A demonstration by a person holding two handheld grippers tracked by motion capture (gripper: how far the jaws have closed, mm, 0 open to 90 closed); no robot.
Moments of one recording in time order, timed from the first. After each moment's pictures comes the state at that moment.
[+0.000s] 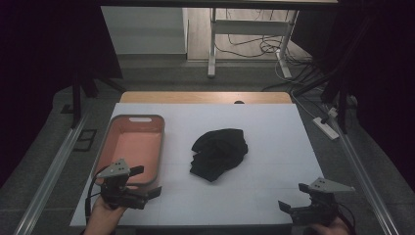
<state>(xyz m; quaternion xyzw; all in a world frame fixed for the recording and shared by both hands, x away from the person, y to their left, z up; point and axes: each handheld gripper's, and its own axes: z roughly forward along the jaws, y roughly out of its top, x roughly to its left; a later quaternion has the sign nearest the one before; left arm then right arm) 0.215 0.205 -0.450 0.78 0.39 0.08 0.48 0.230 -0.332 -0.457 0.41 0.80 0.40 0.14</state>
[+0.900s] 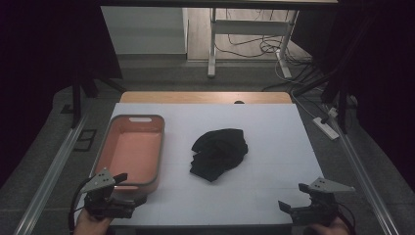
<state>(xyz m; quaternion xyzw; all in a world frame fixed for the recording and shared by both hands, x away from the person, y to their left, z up) 0.186 0.232 -0.459 0.77 0.43 0.12 0.46 0.230 -0.332 -0.457 0.41 0.80 0.40 0.14</state>
